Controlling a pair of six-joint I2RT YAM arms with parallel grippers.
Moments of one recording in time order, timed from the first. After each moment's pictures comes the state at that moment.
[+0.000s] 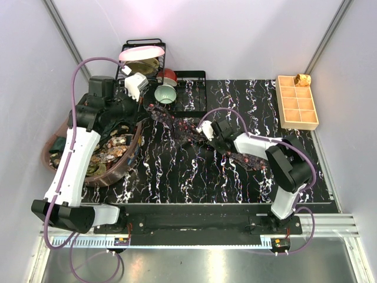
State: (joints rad) left arm -0.19 1.29 1.56 -0.92 0.51 0.22; right arm 0.59 1.79 1.02 -0.20 0.12 -0.40
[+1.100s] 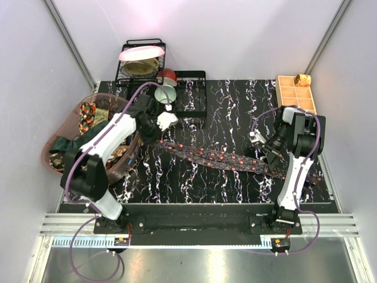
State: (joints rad) left arm -0.34 1.56 1.32 -0.98 0.23 0.64; right arm -0.18 2.28 1.53 -1.52 -0.31 -1.25
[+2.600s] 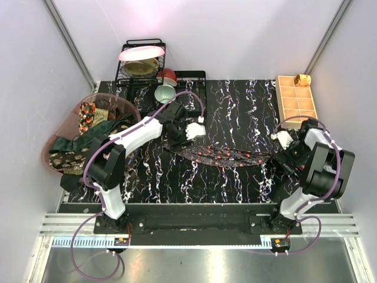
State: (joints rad) left arm -0.57 1.81 1.37 -0.70 0.28 0.82; right arm -0.37 1.63 0.98 -0.82 -0.06 -1.09
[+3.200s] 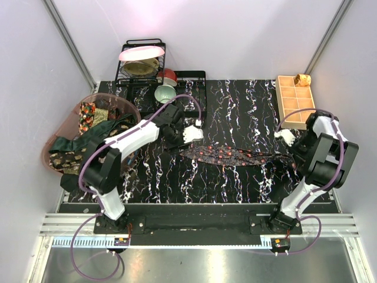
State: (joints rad) left arm -0.57 1.77 1.30 -0.69 0.28 0.82; right arm -0.42 1.79 1.24 -1.15 -0.10 -1.30
